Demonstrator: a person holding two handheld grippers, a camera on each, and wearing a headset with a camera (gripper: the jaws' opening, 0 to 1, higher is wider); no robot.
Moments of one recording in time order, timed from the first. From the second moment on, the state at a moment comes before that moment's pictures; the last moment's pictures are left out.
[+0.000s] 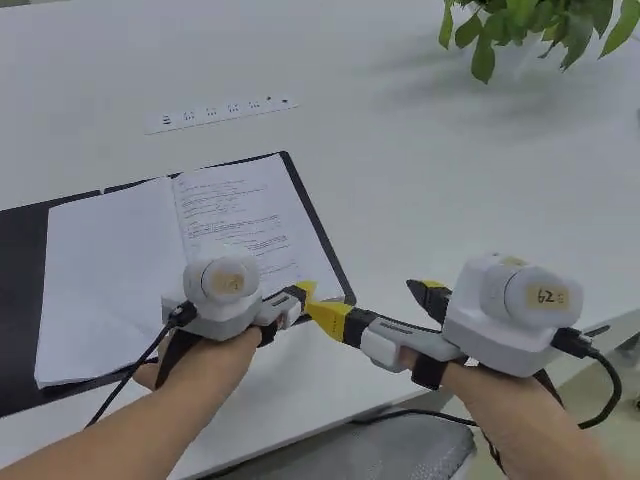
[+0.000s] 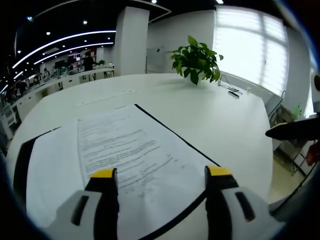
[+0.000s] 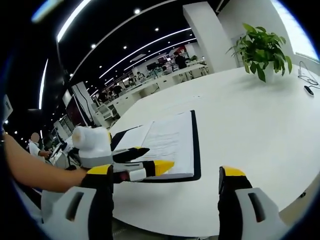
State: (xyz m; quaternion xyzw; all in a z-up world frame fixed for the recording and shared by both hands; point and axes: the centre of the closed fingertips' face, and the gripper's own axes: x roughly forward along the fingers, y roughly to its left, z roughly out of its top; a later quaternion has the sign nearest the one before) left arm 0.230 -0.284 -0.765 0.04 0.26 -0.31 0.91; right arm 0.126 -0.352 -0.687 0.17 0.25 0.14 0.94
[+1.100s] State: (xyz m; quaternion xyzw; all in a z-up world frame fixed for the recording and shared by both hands) left arm 0.239 -0.268 -0.782 0.04 0.21 -0.29 0.93; right arm 0.140 -0.346 -0.710 0.19 0.28 0.15 0.93
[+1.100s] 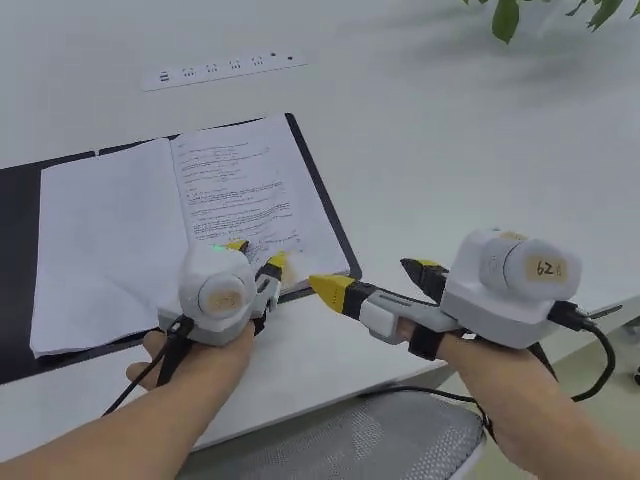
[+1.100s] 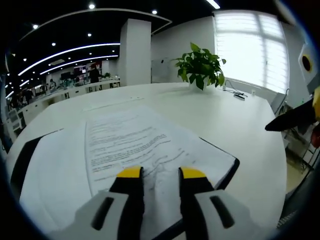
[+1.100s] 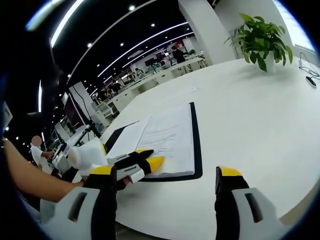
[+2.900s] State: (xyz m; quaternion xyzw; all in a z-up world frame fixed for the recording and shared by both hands) left arm 0.222 -0.248 -0.767 -0.02 0.28 -0.31 0.91; right arm 0.186 -0.320 -0.731 0.32 0.30 0.14 0.89
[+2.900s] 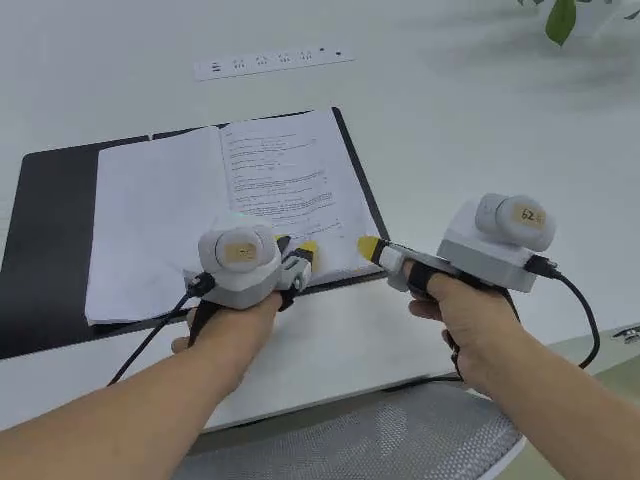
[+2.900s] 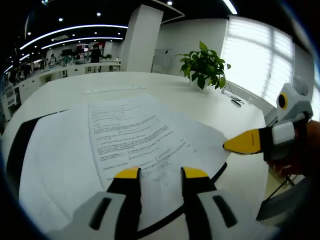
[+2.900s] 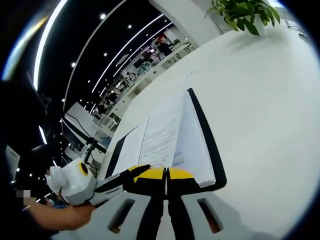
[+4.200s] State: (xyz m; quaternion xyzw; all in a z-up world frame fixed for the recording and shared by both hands) left arm 0.177 -0.031 -0.642 0.00 0.14 -0.19 0.97; right arm 0.194 -0.107 -0.670 0.30 0.30 0.31 0.85
